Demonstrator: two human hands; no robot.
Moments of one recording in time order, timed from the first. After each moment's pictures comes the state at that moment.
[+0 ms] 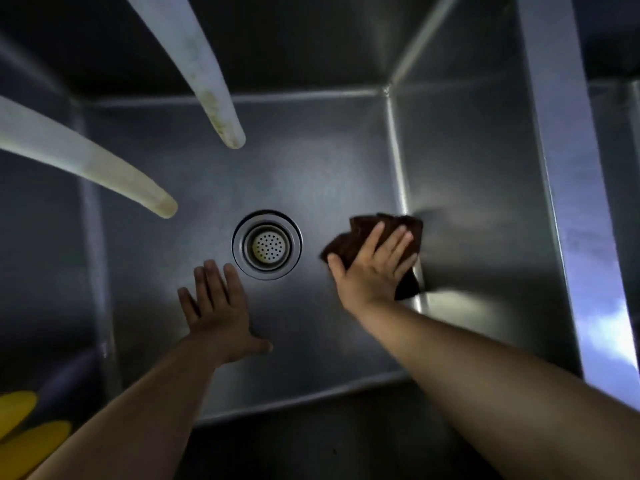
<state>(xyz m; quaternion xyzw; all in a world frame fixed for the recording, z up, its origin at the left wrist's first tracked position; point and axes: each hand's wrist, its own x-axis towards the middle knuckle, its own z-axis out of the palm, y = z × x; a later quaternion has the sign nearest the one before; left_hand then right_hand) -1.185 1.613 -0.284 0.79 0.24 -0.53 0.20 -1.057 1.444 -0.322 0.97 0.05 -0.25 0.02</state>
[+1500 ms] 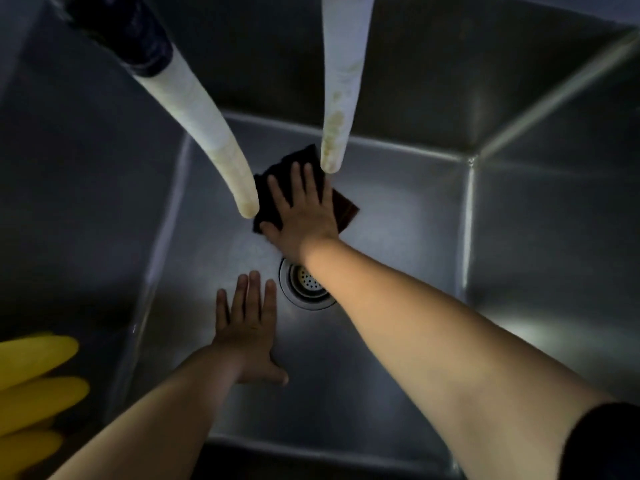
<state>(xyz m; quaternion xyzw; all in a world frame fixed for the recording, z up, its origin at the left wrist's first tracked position) -1.196 1.612 -0.298 0.82 0.25 -0.47 0.20 -1.023 1.632 -0.333 0.83 0.53 -0.17 0.09</state>
